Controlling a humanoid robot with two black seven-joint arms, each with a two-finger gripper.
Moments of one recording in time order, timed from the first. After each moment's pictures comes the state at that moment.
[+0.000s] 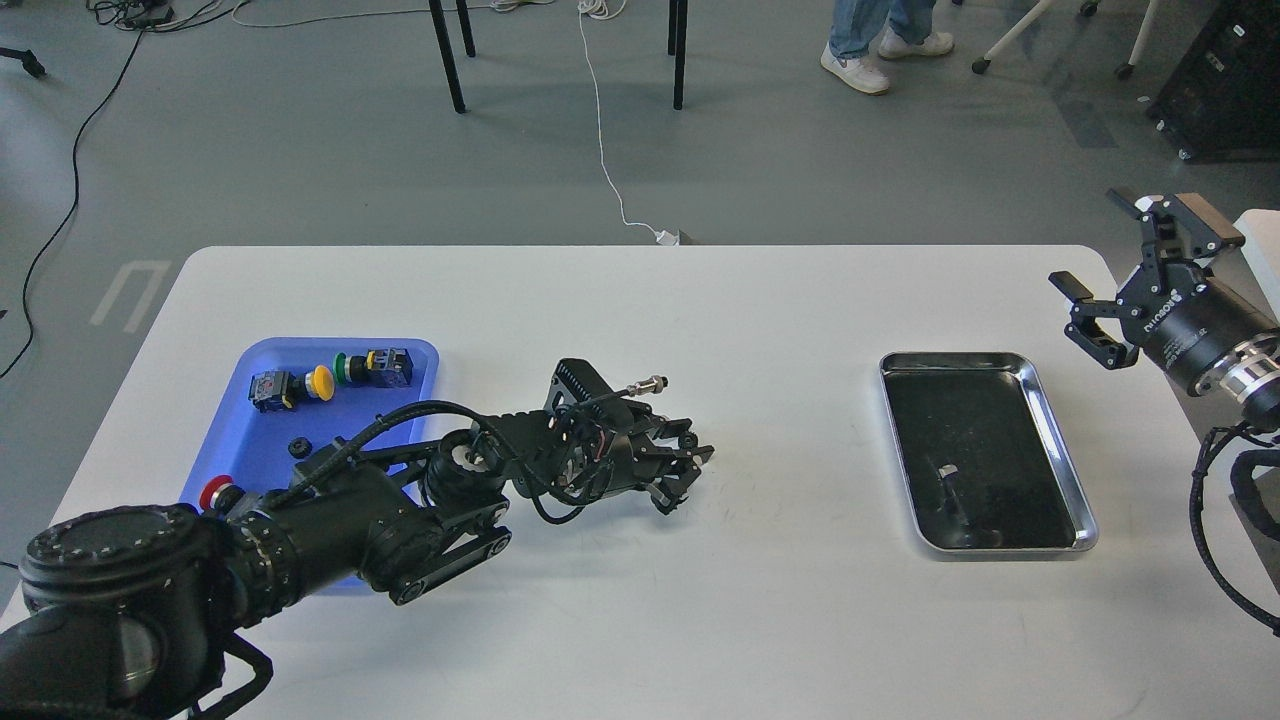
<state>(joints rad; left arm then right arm) -0.81 -0.02 -0.16 -0.69 2.03 0.05 -0.28 0.66 -0.82 0.36 0.94 -0.04 0.41 0.49</state>
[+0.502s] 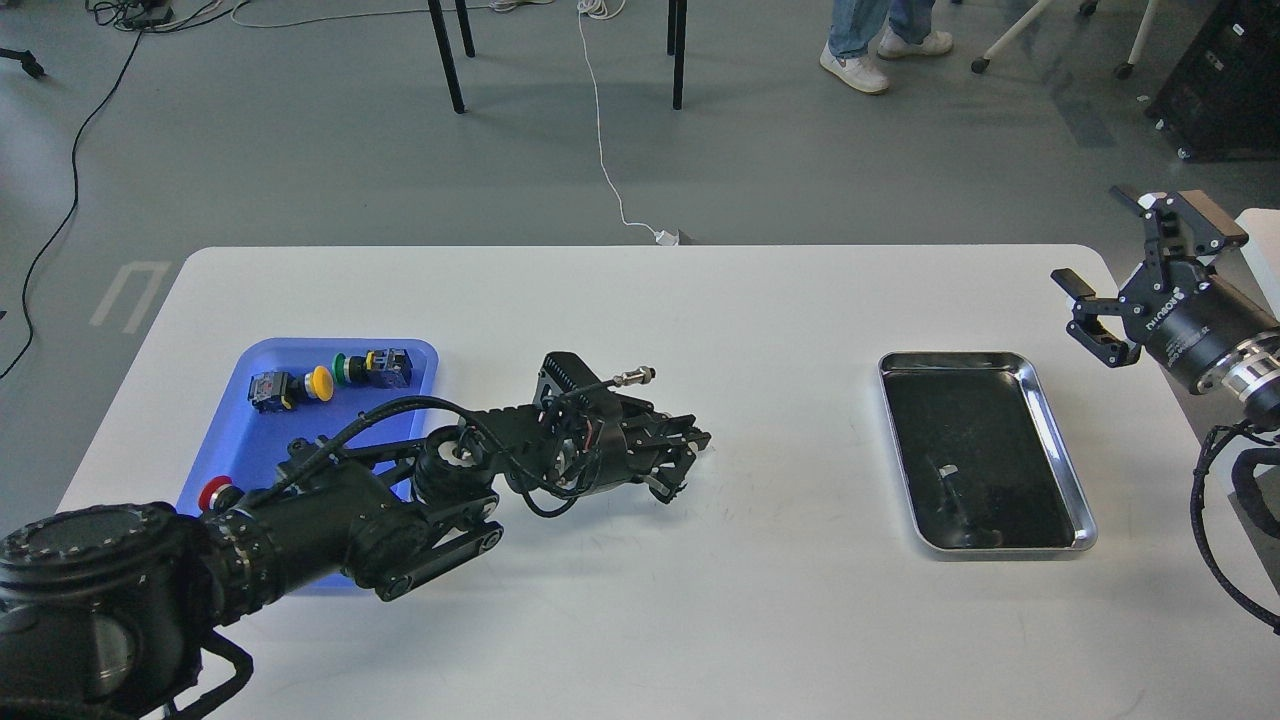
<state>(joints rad) -0.82 0.12 -0.19 -0.87 1.90 0.07 -0.29 0.66 -0.82 0.37 0.94 -0.04 0.41 0.49</state>
